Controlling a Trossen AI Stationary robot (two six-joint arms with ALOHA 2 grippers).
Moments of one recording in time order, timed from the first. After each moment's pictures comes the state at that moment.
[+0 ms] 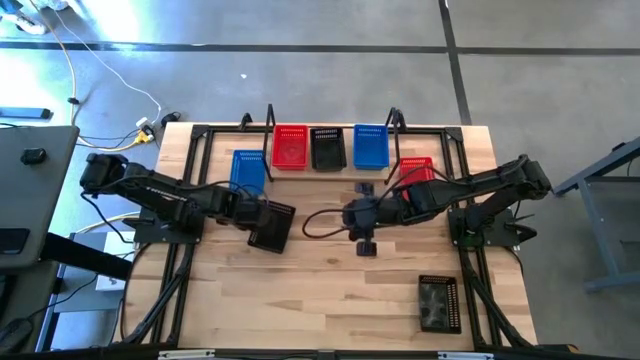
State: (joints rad) left arm 0.02 1.28 0.64 -0.66 -0.14 -1.44; right arm 0.23 1.53 1.39 -0.72 0.23 0.06
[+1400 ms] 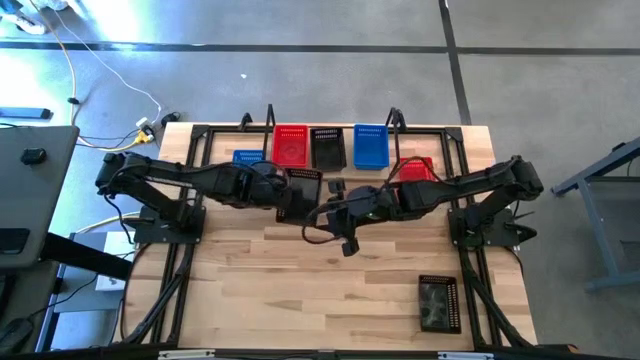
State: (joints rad) left arm 0.02 1.44 1.27 -0.99 -0.42 -1.44; right arm 0.19 1.59 1.39 -0.31 0.15 -0.37
